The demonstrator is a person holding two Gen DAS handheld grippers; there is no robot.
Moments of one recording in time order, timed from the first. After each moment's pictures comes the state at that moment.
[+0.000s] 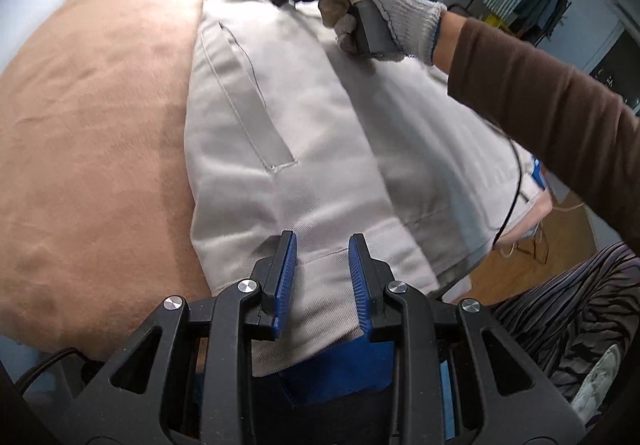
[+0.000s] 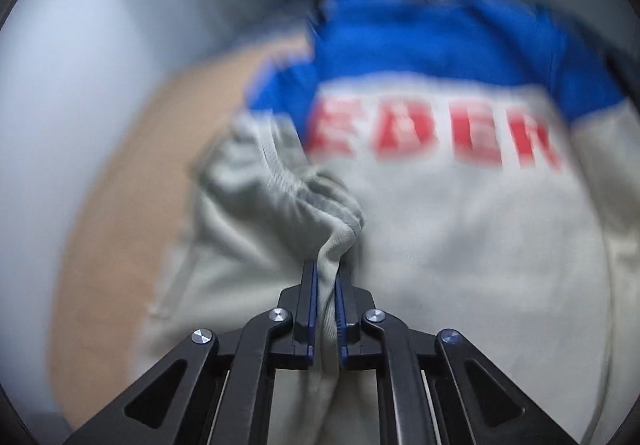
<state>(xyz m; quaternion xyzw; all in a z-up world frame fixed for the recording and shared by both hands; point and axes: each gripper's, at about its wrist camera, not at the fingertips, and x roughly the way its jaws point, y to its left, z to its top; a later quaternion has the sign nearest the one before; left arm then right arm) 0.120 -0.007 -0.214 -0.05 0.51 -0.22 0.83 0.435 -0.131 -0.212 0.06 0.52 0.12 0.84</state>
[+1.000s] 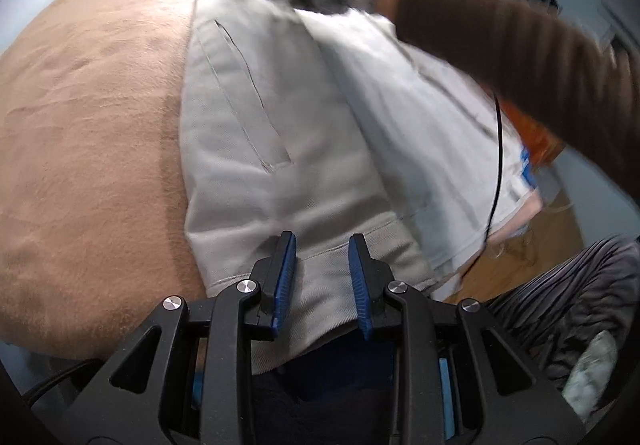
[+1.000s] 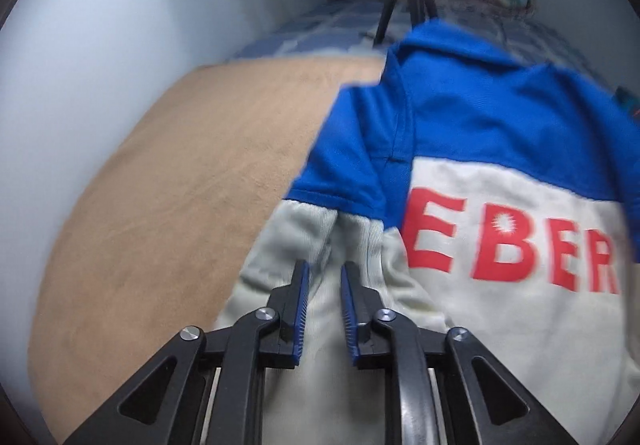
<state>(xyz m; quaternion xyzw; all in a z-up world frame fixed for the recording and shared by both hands) 0.113 0.003 -0.211 -0.09 0.49 -0.25 0.83 0.488 -0.070 -0.186 -0.01 0.47 0.17 0.86</state>
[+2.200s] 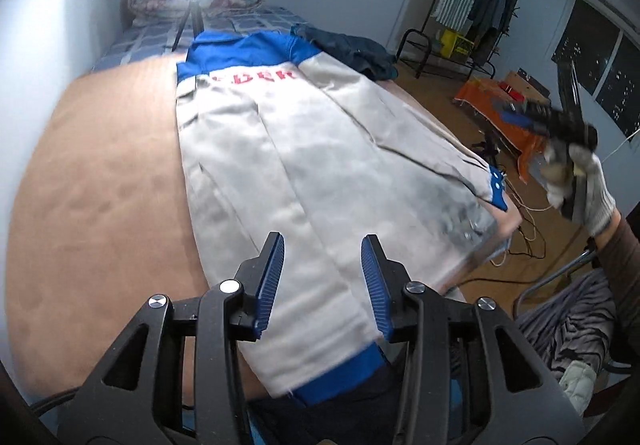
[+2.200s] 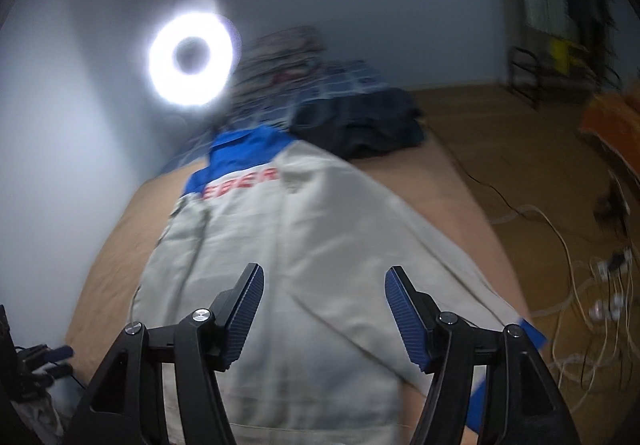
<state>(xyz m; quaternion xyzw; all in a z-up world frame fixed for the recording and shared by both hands) 0.132 -0.016 -0.098 0.01 0.41 -0.28 0.87 0.106 -0.400 -0.047 0.14 0.36 -0.02 0.92</state>
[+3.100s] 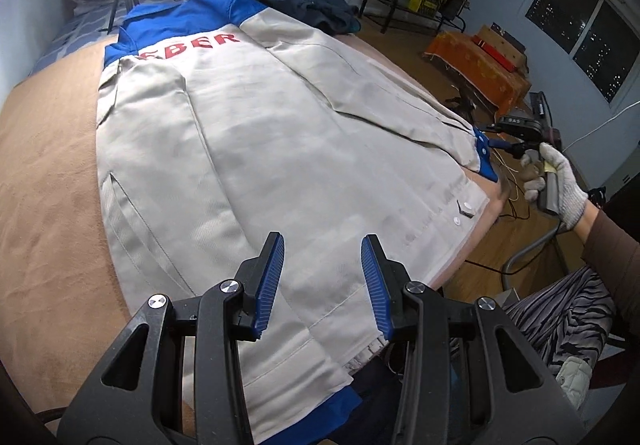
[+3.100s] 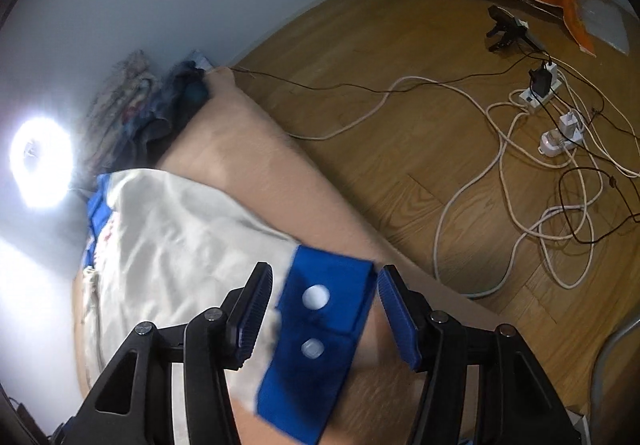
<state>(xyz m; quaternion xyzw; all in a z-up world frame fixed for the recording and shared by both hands) 0.171 -0.091 -0.140 0.04 0.47 -0.34 0.82 0.059 -0.582 -0.183 0.35 0.42 -0.19 0.82</state>
